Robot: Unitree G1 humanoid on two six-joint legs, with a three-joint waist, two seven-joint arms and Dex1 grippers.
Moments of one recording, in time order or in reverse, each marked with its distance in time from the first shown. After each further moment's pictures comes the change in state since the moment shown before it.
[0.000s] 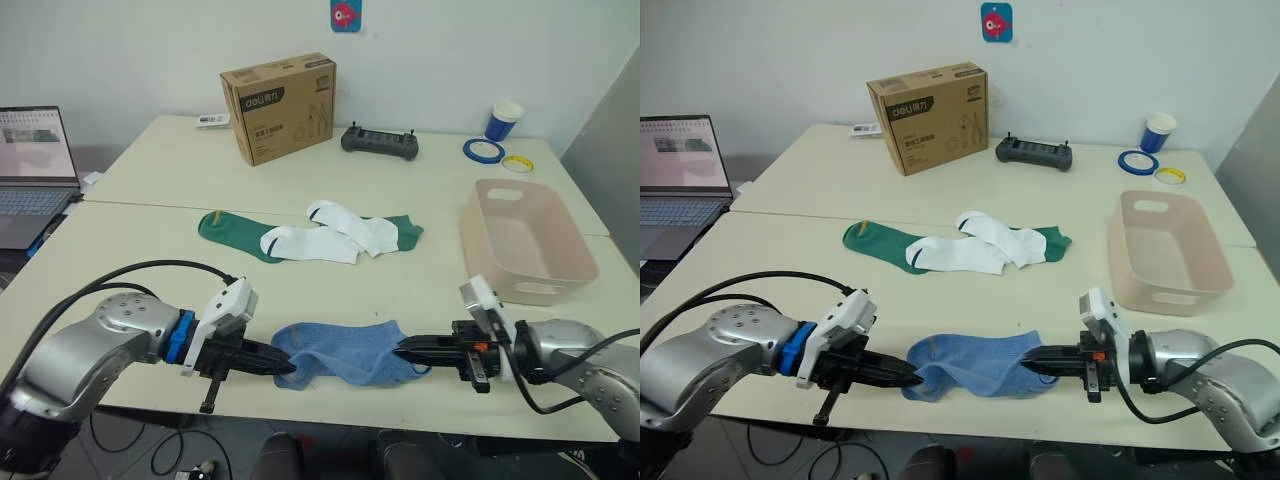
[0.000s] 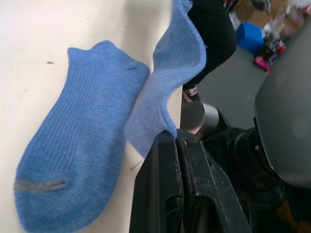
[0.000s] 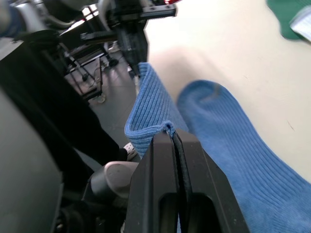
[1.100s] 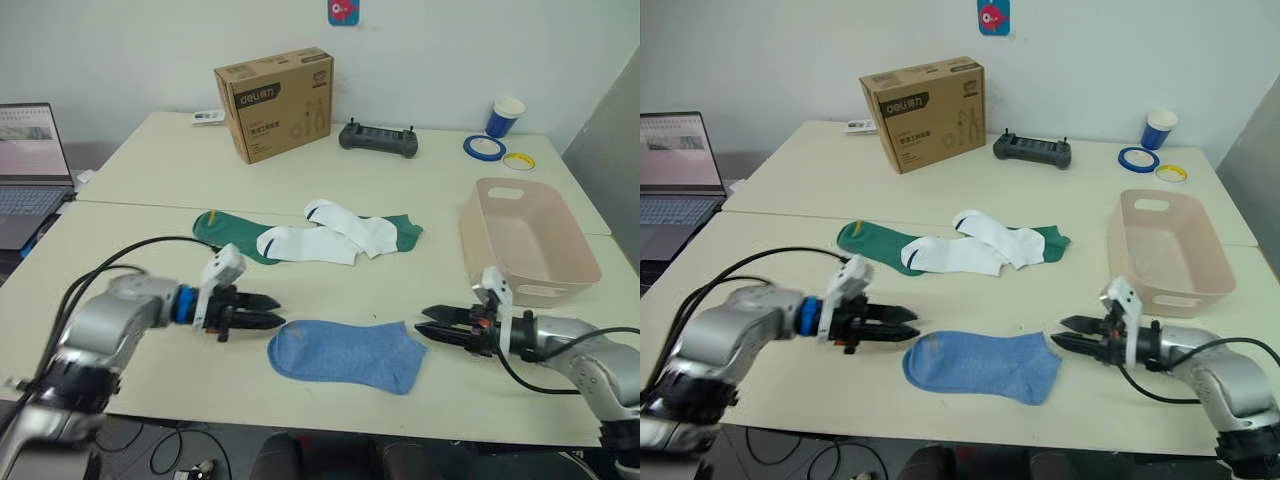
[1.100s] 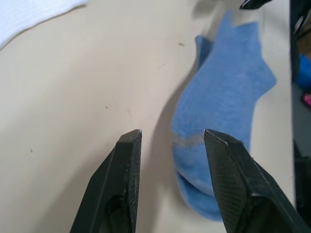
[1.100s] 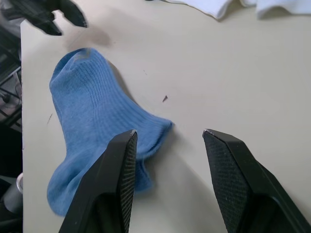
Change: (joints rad) left arm -0.067 -0.160 0.106 0.248 0.094 0.059 0.003; right arm 0.003 0.097 -0.128 0.184 -0.164 0.036 -0.035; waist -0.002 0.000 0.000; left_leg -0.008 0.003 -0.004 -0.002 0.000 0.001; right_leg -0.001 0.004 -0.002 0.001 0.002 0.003
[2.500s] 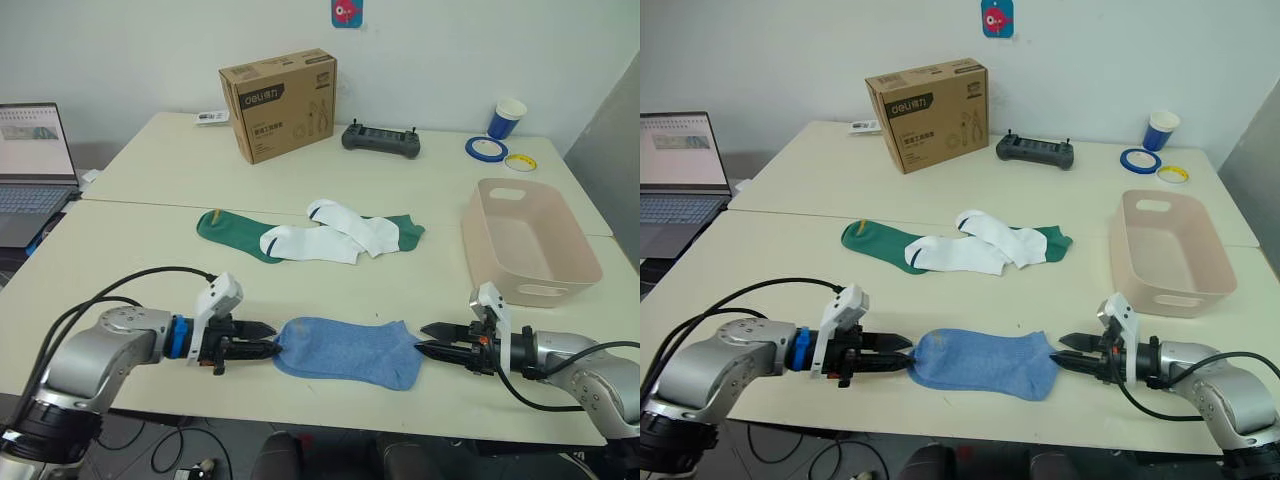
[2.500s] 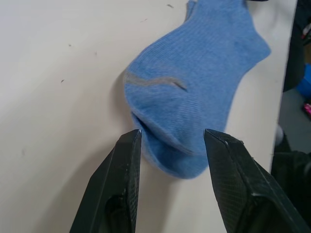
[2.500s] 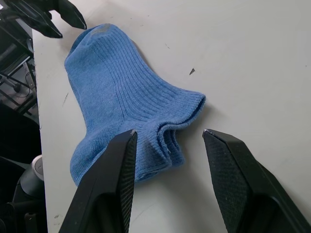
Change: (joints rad) left arm 0.125 0.043 0.026 -0.129 -0.029 0.031 0.093; right arm 0.047 -0.009 0.035 -0.041 -0.021 -0.006 0.010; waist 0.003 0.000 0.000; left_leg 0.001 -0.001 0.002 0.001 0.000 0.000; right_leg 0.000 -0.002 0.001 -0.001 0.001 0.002
